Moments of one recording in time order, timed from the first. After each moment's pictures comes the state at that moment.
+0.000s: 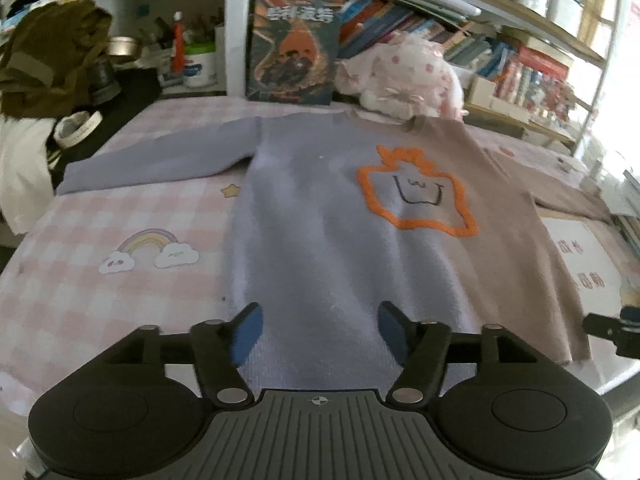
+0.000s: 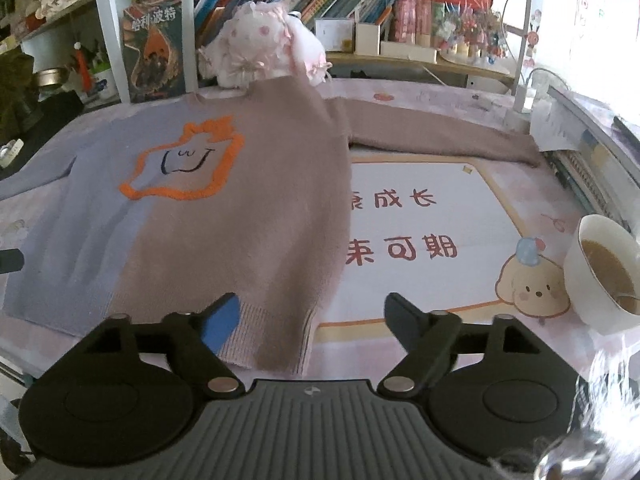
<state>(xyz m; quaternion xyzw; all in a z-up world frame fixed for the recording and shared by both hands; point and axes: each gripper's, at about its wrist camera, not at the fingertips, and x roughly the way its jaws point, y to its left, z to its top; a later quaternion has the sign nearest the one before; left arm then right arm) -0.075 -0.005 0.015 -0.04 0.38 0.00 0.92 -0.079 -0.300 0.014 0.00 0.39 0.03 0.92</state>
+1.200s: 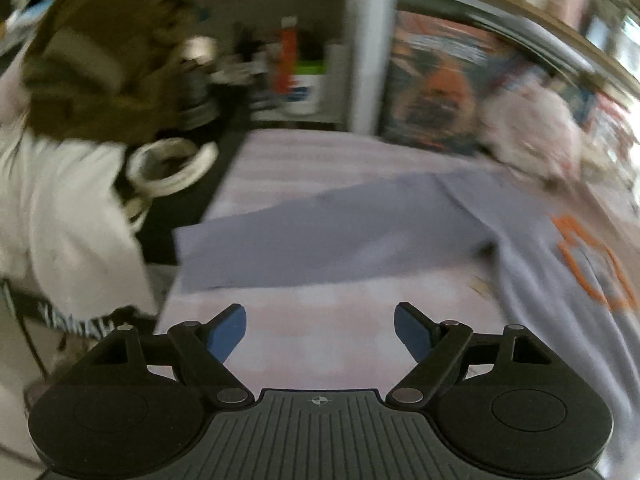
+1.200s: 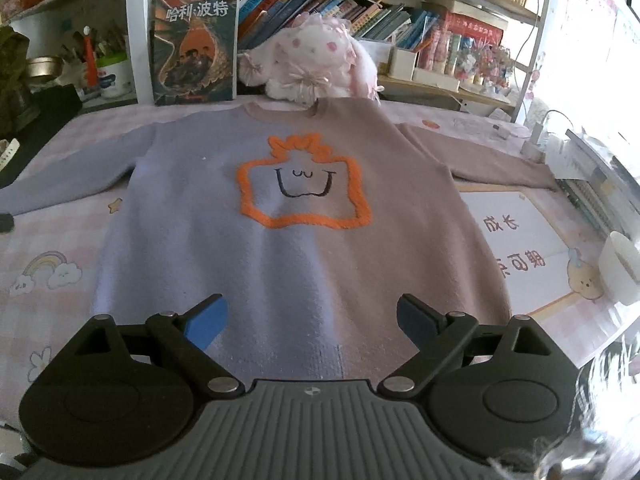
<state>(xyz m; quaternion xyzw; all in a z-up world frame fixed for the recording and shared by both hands) 0.039 0.258 -0.003 -0.06 0.36 0.03 0.93 -0.058 -0.088 0.027 -0.02 0.38 -0.06 0.92</state>
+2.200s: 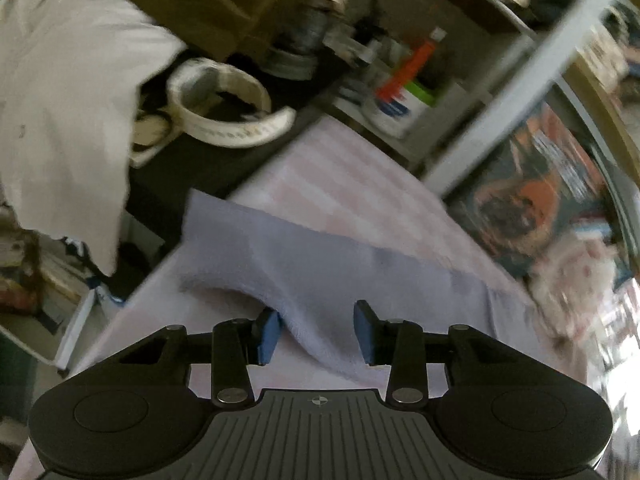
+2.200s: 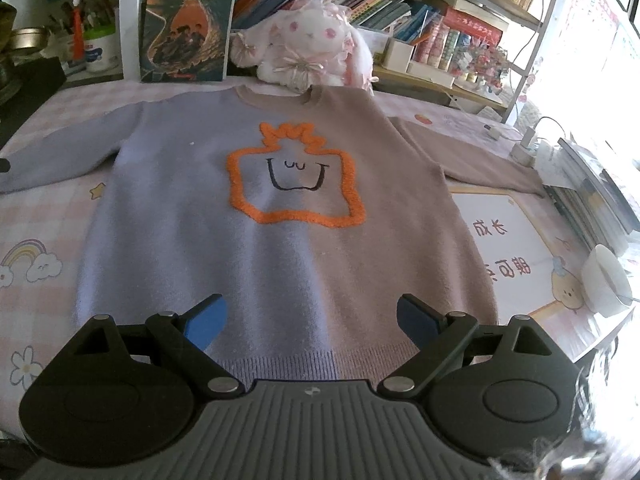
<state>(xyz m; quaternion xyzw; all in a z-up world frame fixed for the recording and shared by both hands) 0.113 0.325 -0.040 -0.32 0.34 0.08 0.88 -0.047 -0.083 0.028 -0.05 0.41 -0.08 0.91</state>
